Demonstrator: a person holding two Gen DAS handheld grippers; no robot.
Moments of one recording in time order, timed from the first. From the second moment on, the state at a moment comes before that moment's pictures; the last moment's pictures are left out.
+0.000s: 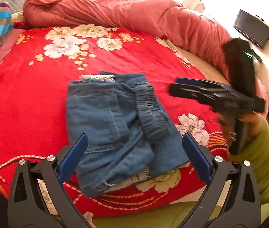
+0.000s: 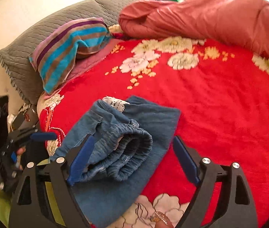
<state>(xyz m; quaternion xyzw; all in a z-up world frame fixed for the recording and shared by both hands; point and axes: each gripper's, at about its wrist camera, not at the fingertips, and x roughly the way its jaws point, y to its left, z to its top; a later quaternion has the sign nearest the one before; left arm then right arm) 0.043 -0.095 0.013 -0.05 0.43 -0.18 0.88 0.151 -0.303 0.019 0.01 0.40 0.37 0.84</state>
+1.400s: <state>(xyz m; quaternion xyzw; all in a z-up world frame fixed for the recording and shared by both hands) 0.113 -0.060 -0.048 -0.09 0.49 -0.13 0.86 0.186 -0.279 -0.057 0.09 0.51 0.38 0.77</state>
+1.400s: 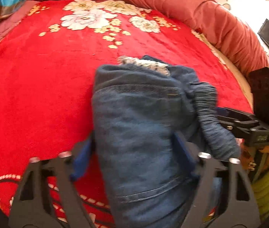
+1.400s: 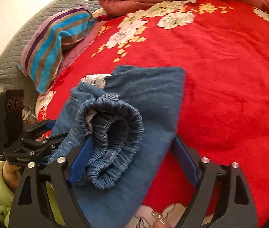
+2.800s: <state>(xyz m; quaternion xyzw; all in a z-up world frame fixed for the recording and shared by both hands) 0.030 -0.044 0.044 -0.04 0.40 -0.04 0.91 0.096 -0.288 0.056 -0.06 0.33 0.29 0.90</state>
